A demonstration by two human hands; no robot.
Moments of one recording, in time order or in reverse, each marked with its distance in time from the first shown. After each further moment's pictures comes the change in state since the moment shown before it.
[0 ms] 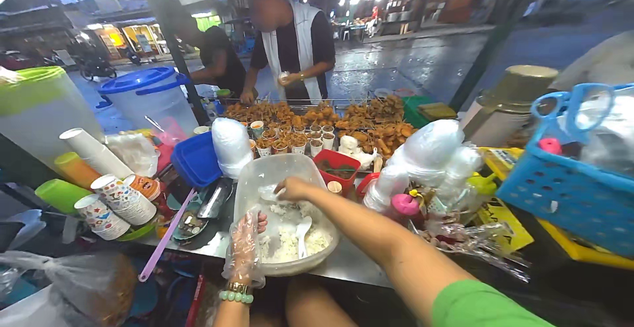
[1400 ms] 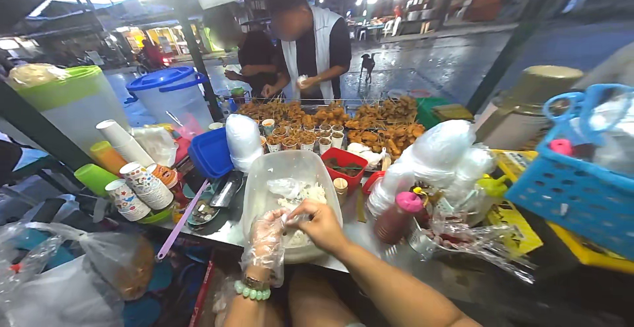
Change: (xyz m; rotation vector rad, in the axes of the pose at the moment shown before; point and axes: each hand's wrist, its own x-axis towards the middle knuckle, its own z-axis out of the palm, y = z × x) left_hand -0.049 0.041 0.020 0.004 -0.100 -0.048; right_hand -0.155 -0.060 0.056 0.654 0.665 -0.371
